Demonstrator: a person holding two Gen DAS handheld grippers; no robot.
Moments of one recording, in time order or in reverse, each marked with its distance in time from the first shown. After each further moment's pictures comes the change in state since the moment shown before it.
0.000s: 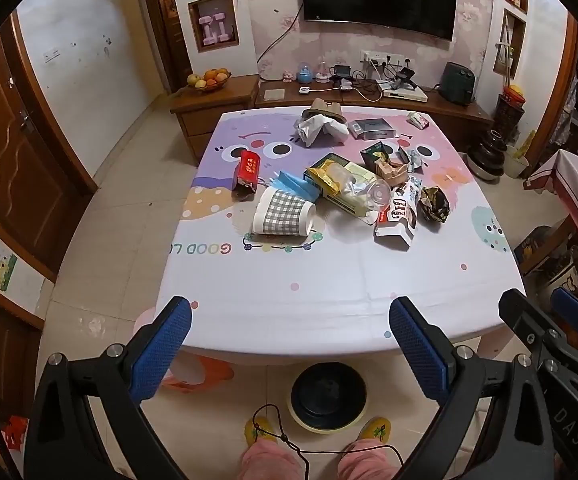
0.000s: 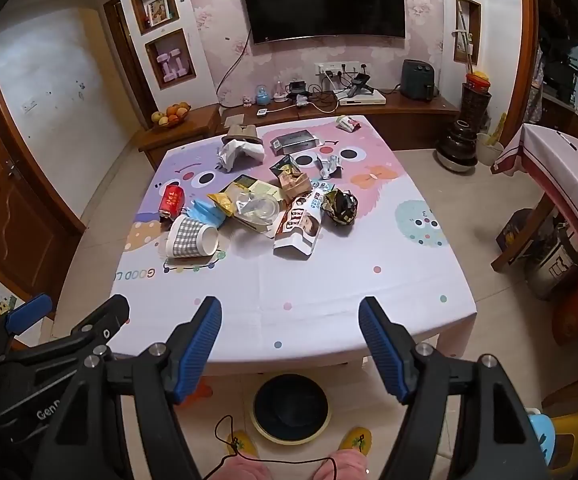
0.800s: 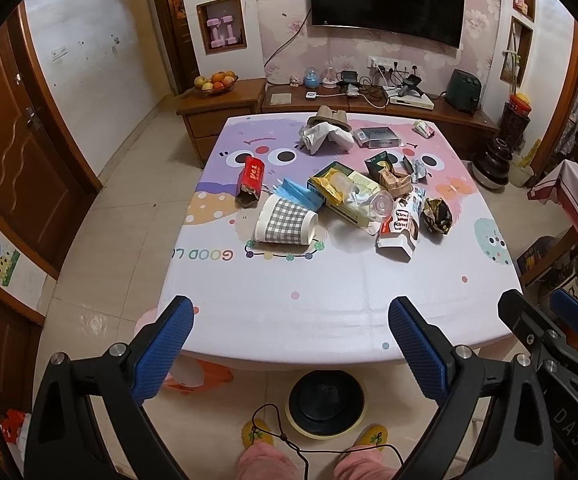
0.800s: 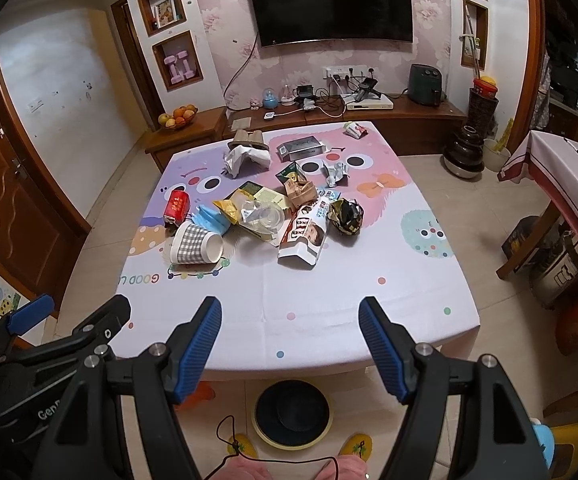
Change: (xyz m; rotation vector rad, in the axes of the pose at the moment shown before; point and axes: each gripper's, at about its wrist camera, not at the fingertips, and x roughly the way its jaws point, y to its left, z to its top) left arm -0.004 0.005 0.011 -0.016 -0.008 0.014; right arm 0.004 0.002 0.007 -0.007 -0.011 0.010
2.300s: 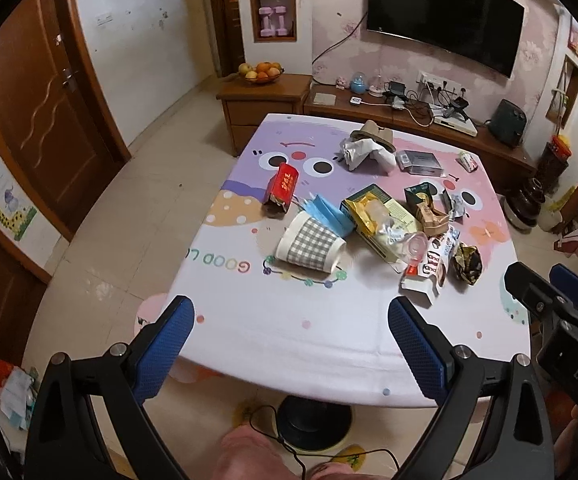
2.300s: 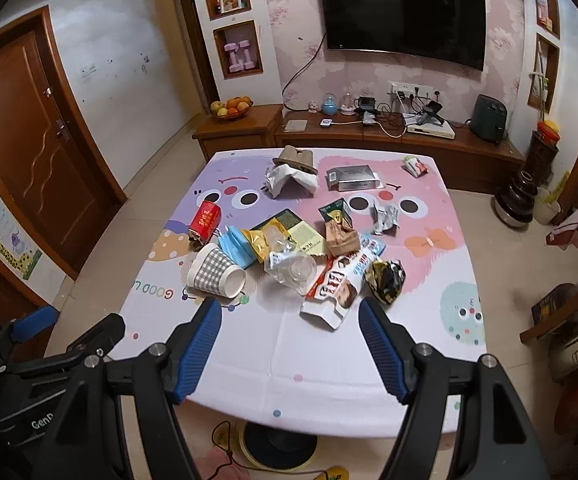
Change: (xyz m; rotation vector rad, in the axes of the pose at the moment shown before) left arm 0.035 0.004 0.034 -0.171 0.009 0.086; right arm 0.053 0.003 0.080 -0.196 -0.003 0.161
